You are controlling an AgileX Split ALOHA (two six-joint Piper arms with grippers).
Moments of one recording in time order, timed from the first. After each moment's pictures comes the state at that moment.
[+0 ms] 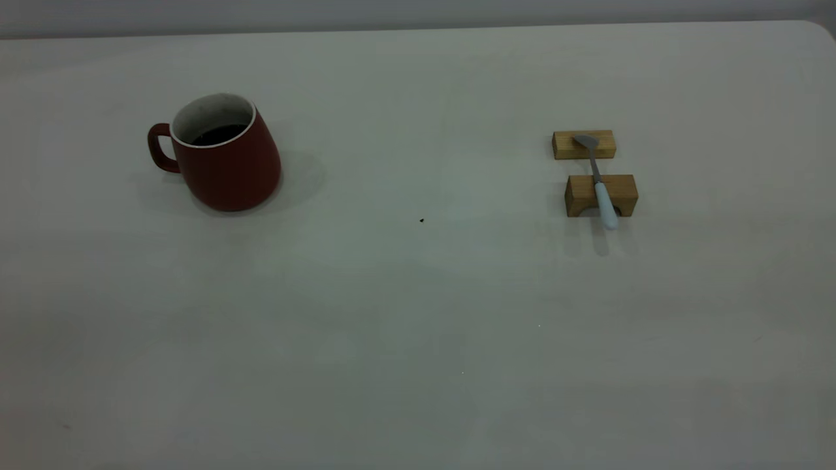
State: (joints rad) left arm -0.05 0.09 -0.52 0.03 1.16 -0.09; right arm -0.03 0.02 -0.47 0.10 1.13 -0.11
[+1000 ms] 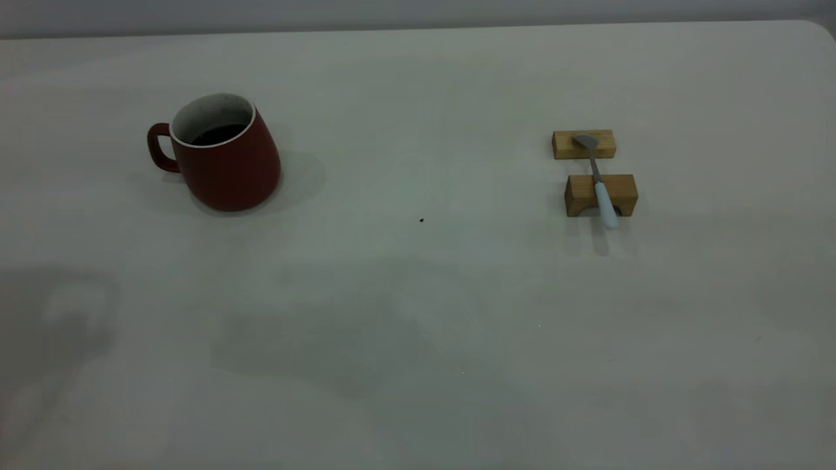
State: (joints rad) left arm 0.02 1.32 -0.84 0.03 0.70 -0.13; right arm -0.03 0.02 -0.47 0.10 1.13 -0.11
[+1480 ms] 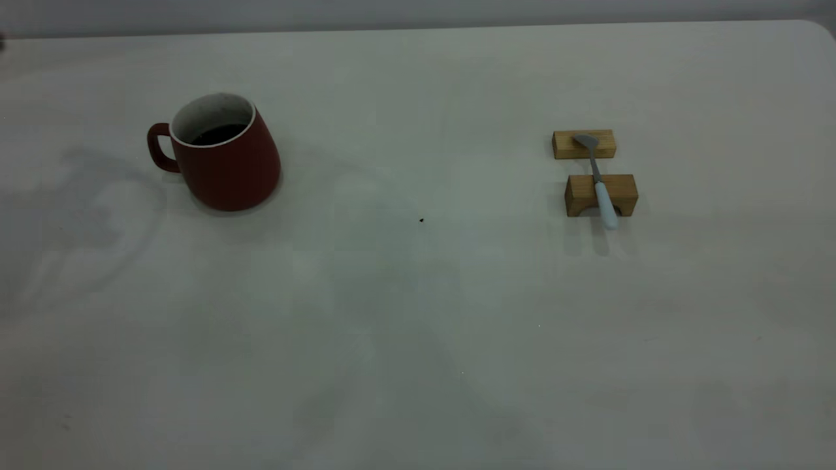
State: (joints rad) left arm 0.10 1.92 -1.33 -0.01 0.72 0.58; right arm -0.03 0.02 -0.47 0.10 1.13 -0.11
